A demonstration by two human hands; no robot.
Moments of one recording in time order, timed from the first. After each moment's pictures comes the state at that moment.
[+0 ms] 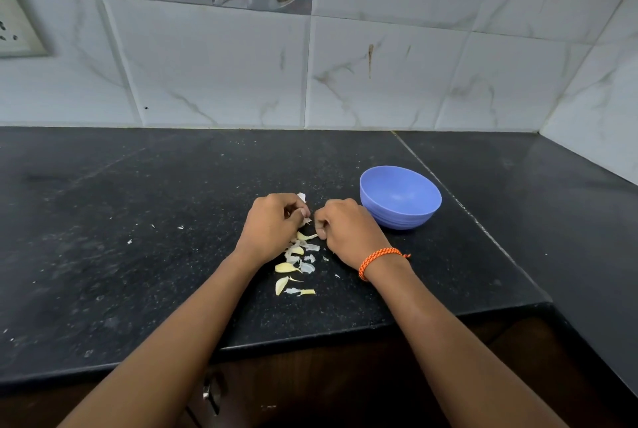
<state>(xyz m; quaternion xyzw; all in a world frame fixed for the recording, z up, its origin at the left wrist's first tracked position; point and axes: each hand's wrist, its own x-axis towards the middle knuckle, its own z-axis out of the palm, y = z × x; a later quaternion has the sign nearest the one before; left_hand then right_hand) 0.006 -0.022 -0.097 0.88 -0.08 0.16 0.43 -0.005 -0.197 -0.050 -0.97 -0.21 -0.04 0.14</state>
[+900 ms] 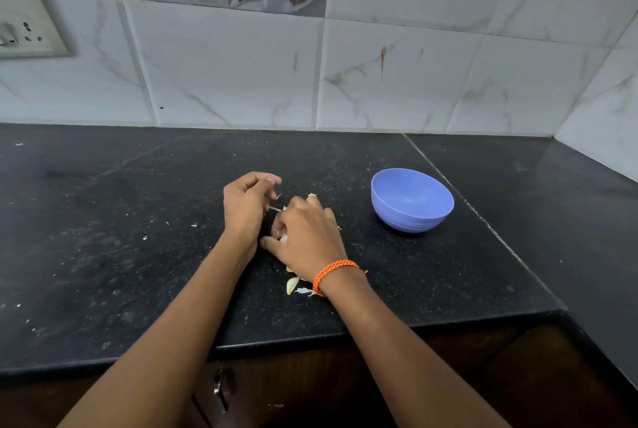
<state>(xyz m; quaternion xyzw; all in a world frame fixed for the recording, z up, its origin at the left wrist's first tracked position) 0.009 0.009 -0.083 0.64 0.10 0.21 0.73 -0.026 -0.120 -0.070 -0.95 -0.24 -0.12 0.19</state>
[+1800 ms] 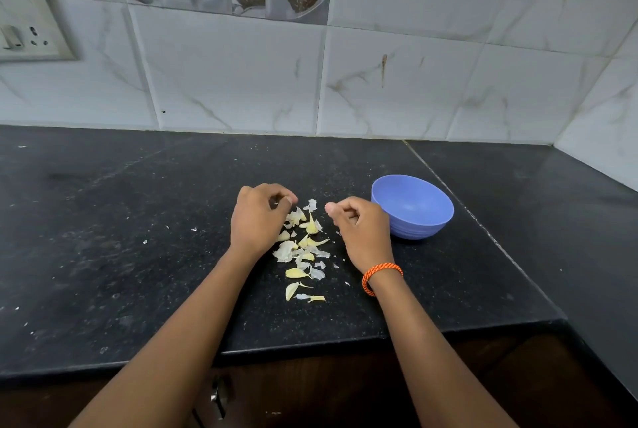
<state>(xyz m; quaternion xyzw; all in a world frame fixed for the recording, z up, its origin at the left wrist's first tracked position) 0.012 0.007 -0.092 0.86 0.02 0.24 0.44 0.008 -0.191 -0.081 -0.85 -0.09 -0.15 0.50</state>
